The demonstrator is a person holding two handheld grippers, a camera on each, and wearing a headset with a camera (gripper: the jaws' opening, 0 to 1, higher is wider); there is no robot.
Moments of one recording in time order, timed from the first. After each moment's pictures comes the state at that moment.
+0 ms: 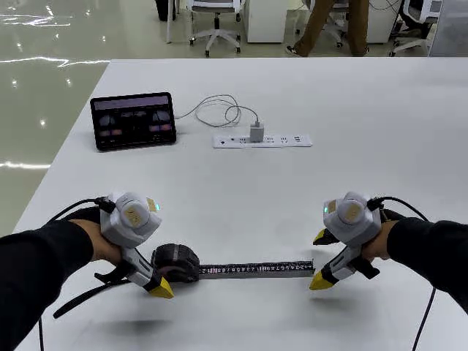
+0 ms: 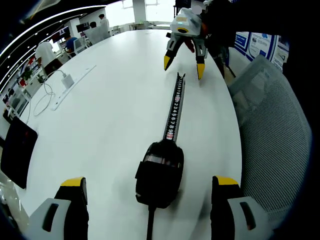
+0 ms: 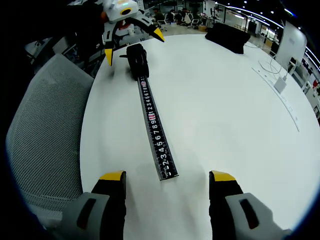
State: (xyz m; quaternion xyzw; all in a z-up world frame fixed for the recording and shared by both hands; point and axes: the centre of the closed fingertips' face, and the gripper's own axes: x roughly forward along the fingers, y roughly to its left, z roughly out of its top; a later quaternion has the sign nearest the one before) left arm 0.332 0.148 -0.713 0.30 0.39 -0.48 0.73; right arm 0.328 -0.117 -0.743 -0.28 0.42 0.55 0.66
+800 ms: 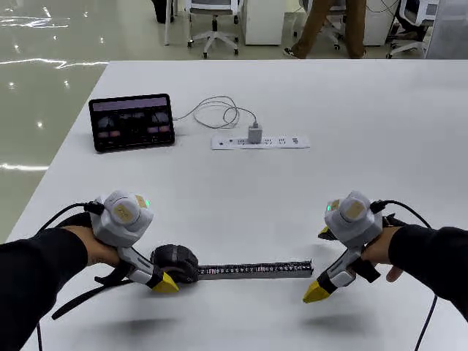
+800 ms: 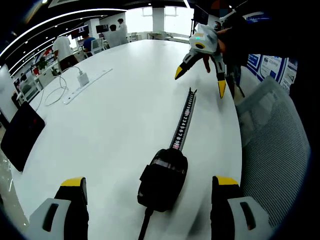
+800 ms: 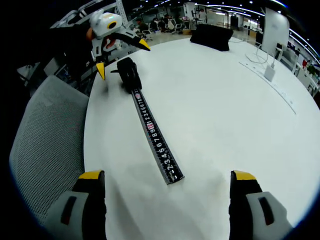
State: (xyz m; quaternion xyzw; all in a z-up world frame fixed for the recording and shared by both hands) left arm 0.339 0.150 -0.705 0.22 0.38 -0.45 0.78; right arm 0.324 -0.112 -0.735 -0.21 0.43 0.52 0.71
